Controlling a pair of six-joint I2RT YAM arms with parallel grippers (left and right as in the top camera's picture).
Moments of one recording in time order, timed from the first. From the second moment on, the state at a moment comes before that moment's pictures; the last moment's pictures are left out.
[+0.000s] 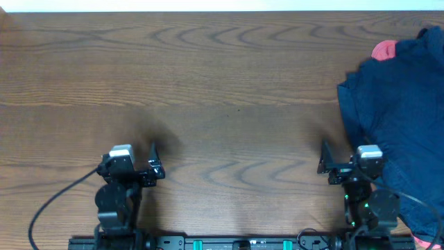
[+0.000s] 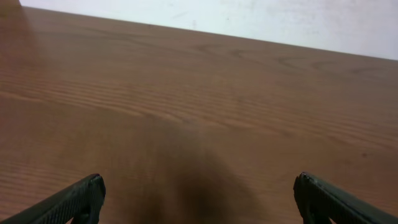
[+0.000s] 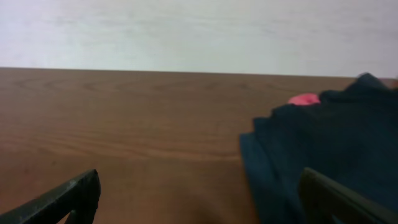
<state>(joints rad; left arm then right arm) 0.03 0.18 0.17 -0.32 0.01 -0.14 -0.01 0.11 0.13 -0.17 -0.05 0.02</state>
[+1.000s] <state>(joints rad) 0.03 0.94 0.77 -0.77 0.07 -0.15 -0.07 1.54 0.98 -0.35 0.17 0.04</state>
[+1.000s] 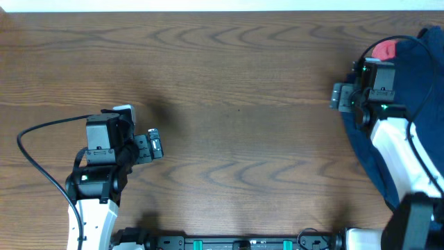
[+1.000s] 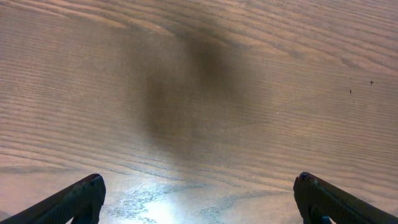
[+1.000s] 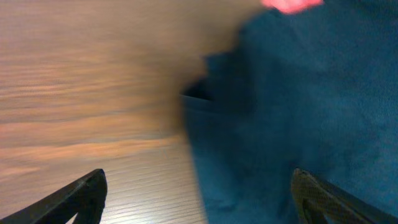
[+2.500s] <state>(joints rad) 0.03 0.94 0.77 -0.77 0.07 -0.15 -0.16 1.84 0.98 -0.17 0.29 0.09</state>
